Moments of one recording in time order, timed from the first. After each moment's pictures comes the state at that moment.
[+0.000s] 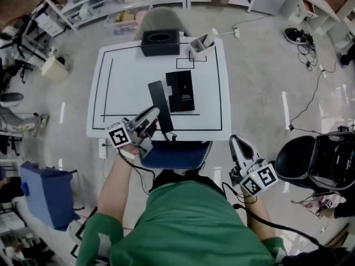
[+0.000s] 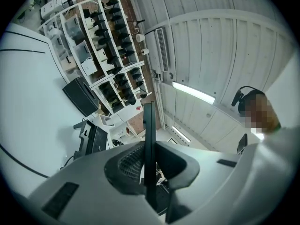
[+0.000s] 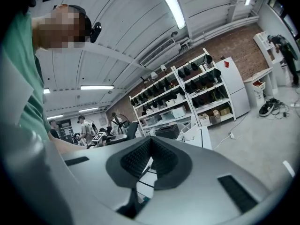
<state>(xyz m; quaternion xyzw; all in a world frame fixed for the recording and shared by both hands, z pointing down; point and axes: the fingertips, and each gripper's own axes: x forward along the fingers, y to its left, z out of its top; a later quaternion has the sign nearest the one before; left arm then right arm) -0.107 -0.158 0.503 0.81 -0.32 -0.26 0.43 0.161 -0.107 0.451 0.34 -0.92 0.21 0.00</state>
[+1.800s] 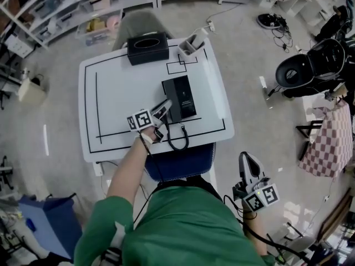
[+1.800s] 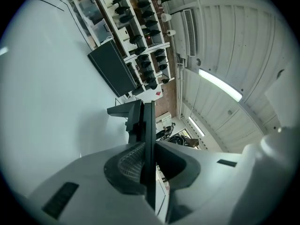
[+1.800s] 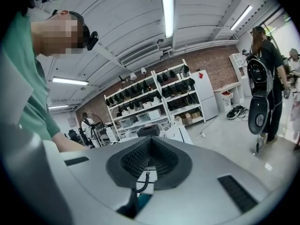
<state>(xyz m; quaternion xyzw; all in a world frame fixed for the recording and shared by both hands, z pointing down) -0.112 -0.277 0.660 0.78 -0.33 -0.15 0.52 0.133 -0.061 0.446 0.51 -0.84 0.21 0.01</state>
